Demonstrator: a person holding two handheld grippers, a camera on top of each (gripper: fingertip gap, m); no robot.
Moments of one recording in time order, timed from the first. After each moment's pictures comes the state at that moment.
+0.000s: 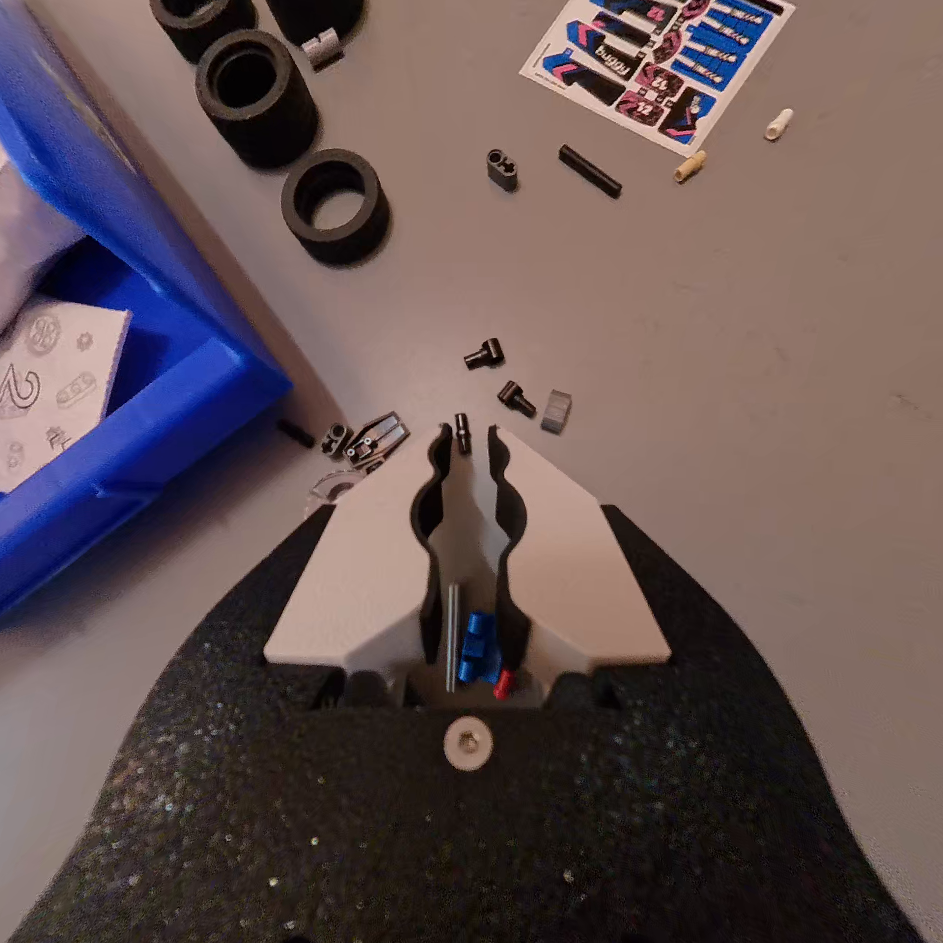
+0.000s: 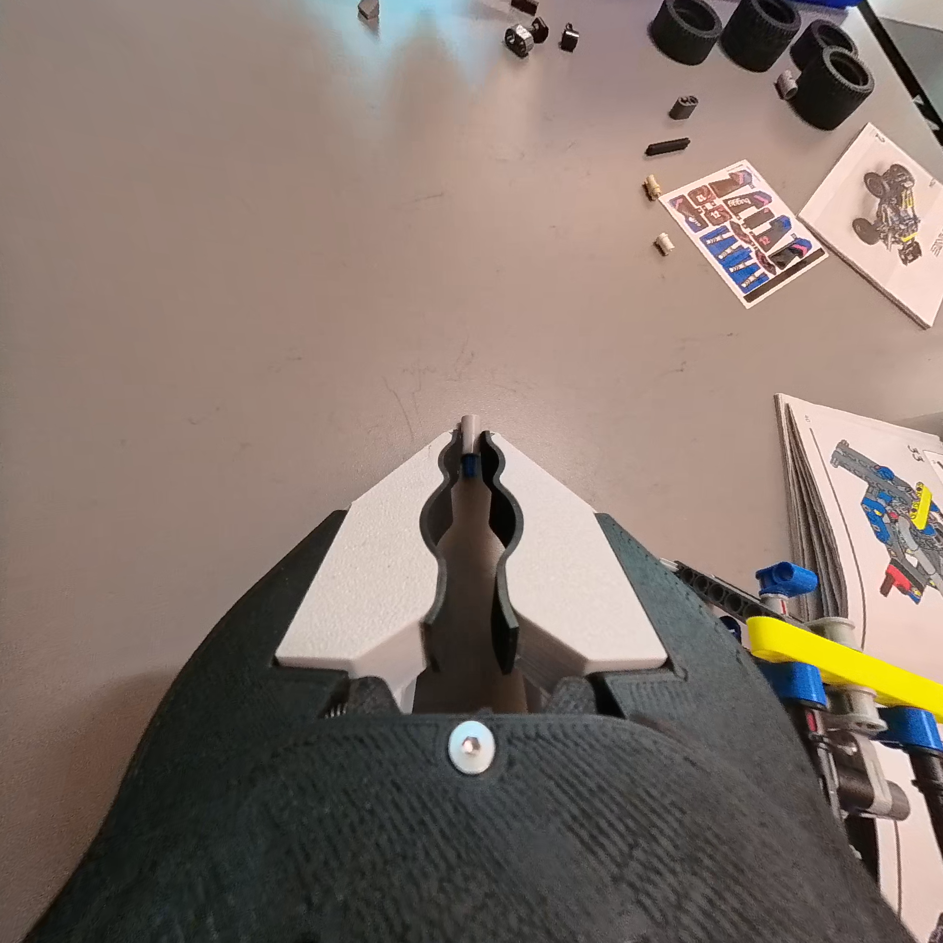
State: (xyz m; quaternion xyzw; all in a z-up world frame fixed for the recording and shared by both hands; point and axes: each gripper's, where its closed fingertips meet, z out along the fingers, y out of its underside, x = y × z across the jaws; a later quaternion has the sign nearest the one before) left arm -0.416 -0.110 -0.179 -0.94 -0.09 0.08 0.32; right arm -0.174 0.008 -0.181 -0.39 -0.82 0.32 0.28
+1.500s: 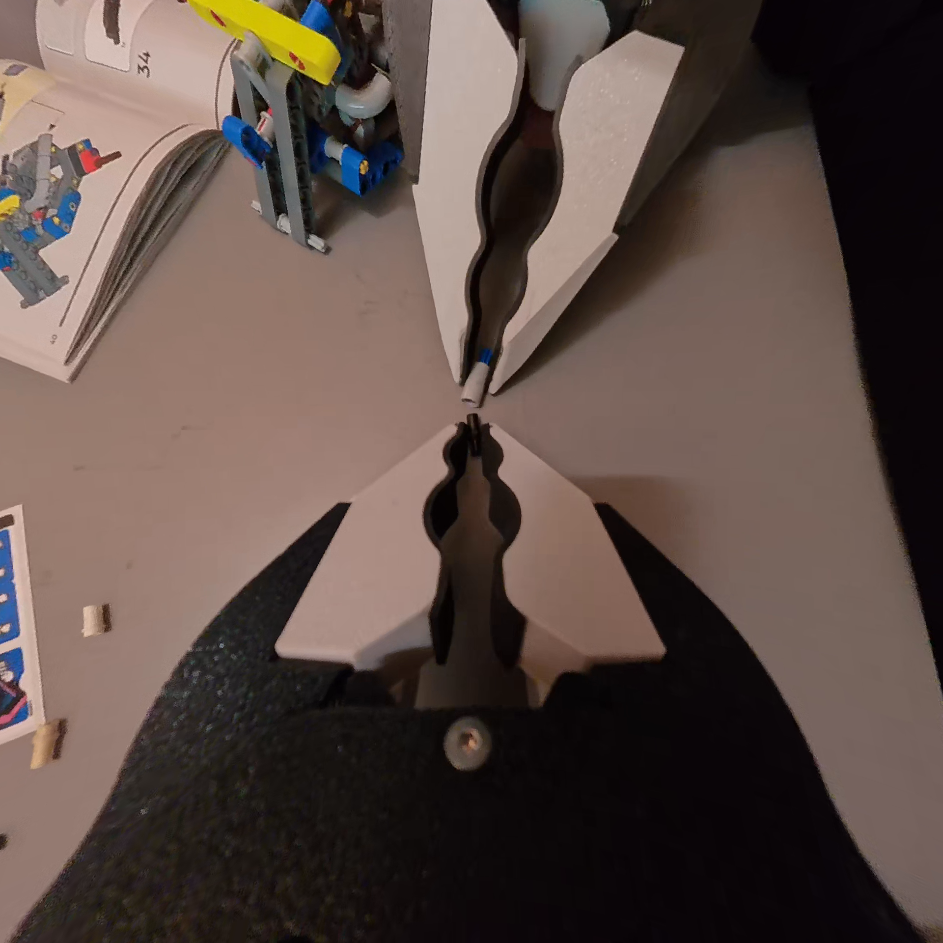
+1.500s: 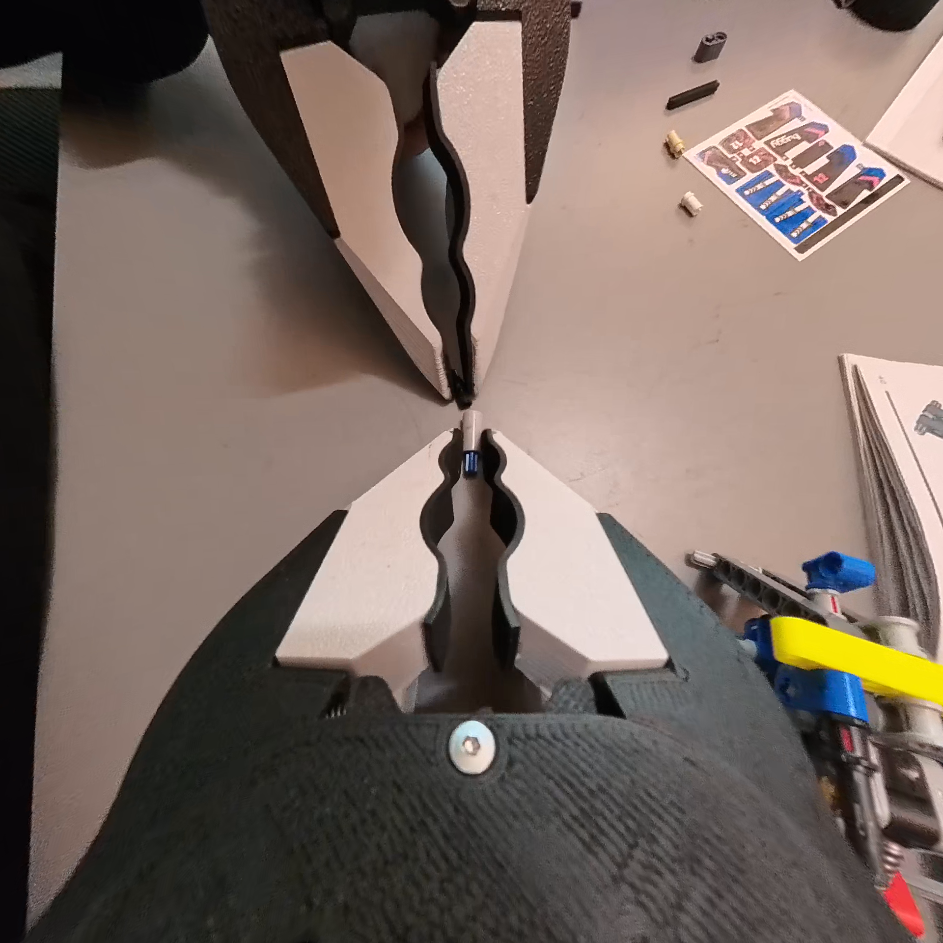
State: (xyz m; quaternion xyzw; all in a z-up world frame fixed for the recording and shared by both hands) left arm -0.178 -0.001 -0.186 -0.85 0.34 -0.14 0.37; right arm -0.172 0.005 -0.183 -0.44 -0.80 0.35 0.21
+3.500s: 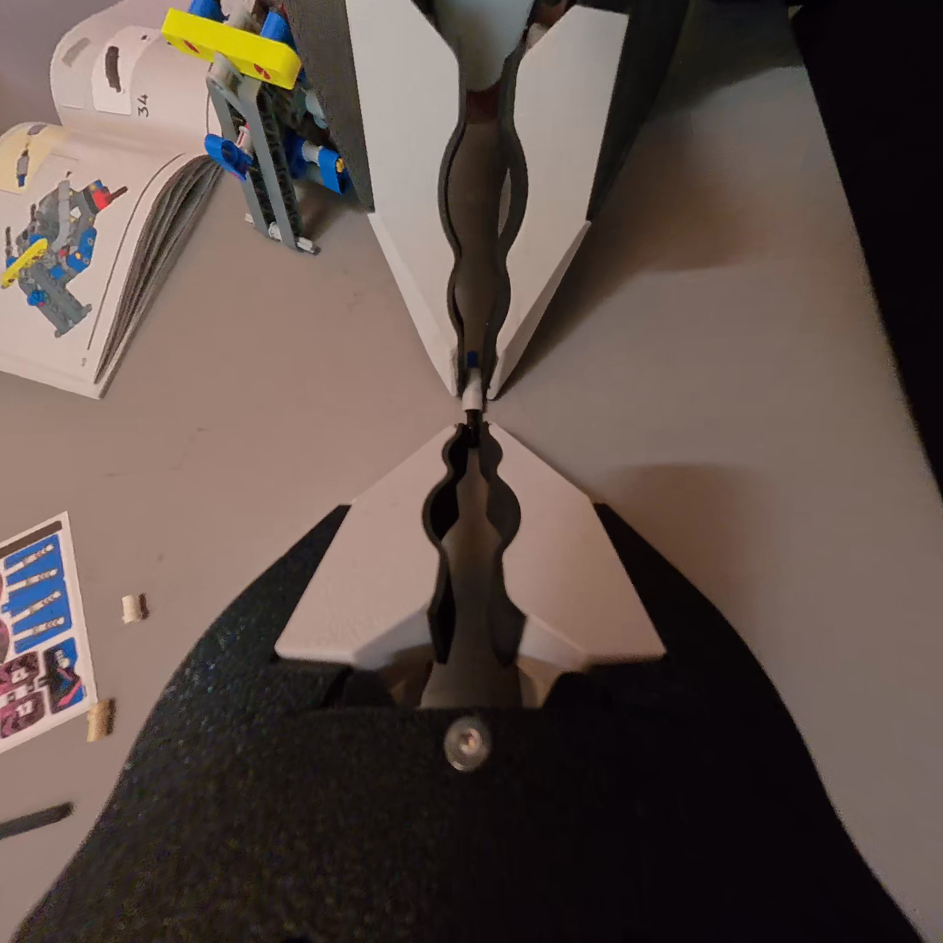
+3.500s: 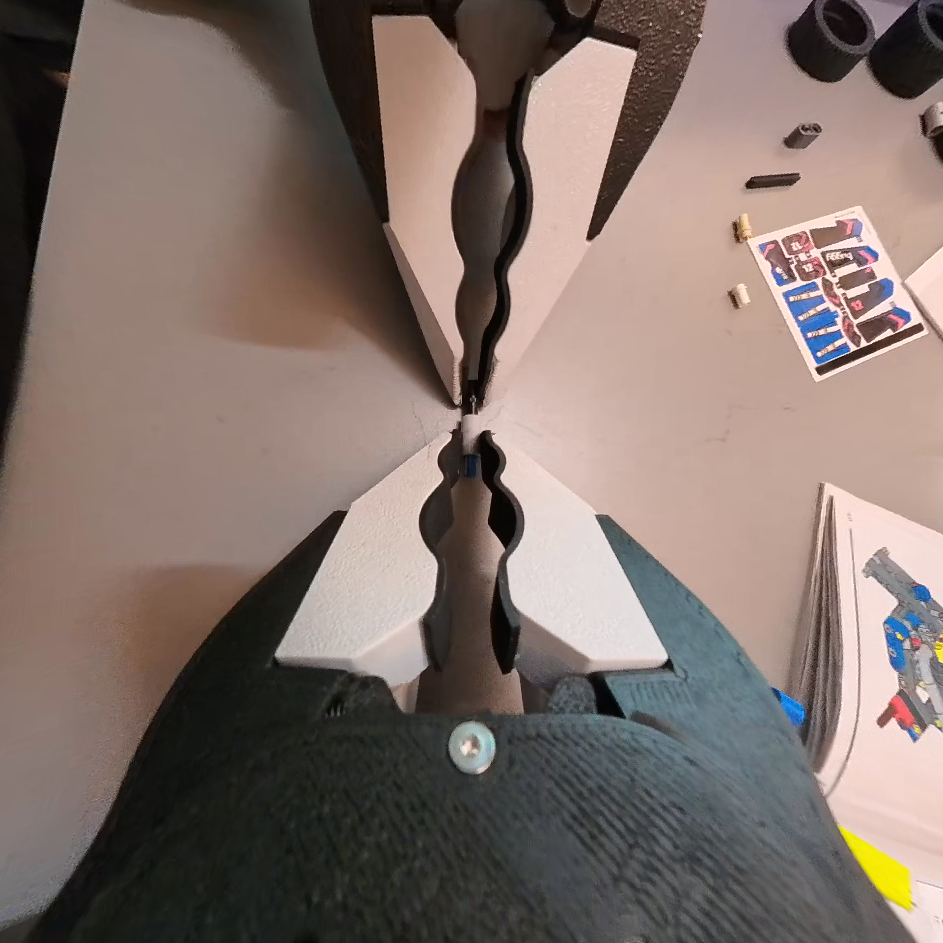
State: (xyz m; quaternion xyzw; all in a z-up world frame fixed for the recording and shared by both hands) left arm -0.184 -0.011 -0.186 -0.83 0.38 -0.11 0.39; right arm -0.180 -0.009 -0.182 -0.32 -0.87 0.30 0.21
